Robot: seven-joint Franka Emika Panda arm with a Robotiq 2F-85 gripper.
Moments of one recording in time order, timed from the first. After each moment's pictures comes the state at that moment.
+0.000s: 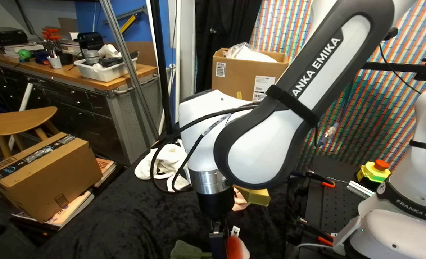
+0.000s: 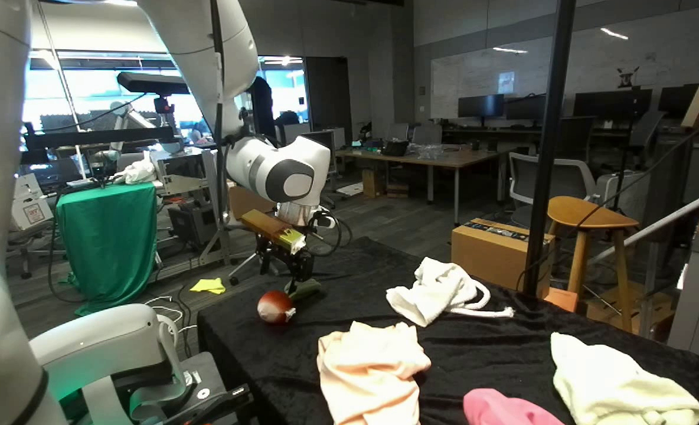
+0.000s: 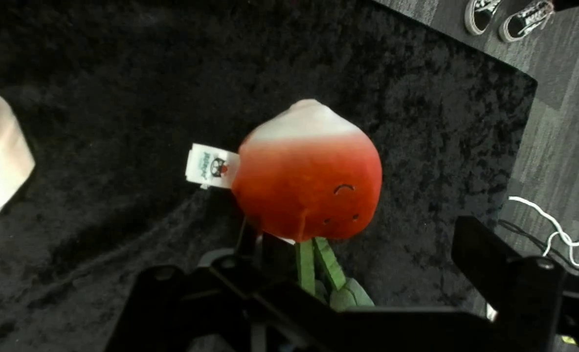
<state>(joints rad) 0.29 0.32 0.34 -2.27 0.30 2.40 -0.12</state>
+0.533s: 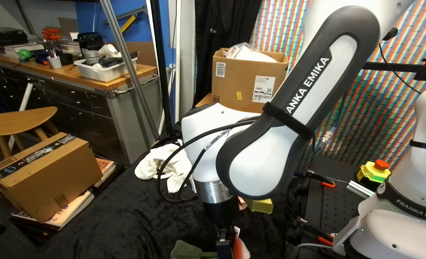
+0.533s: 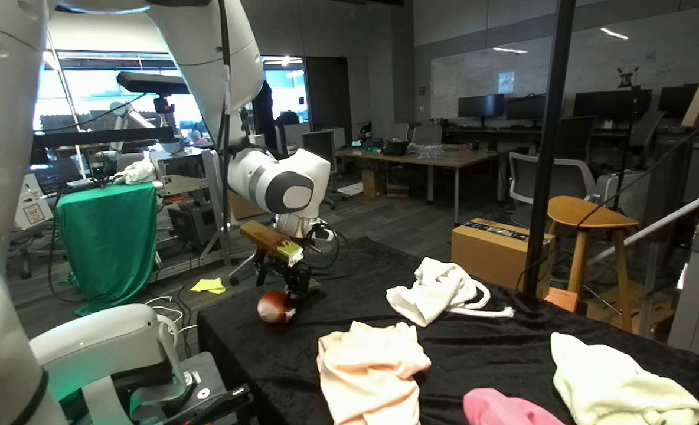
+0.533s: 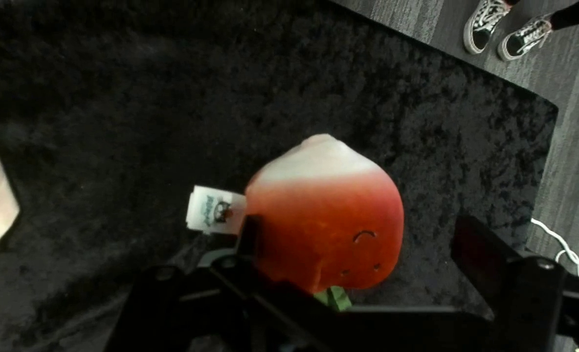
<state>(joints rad) 0.29 0.36 0.34 -2.29 0.30 2.41 -0.12</state>
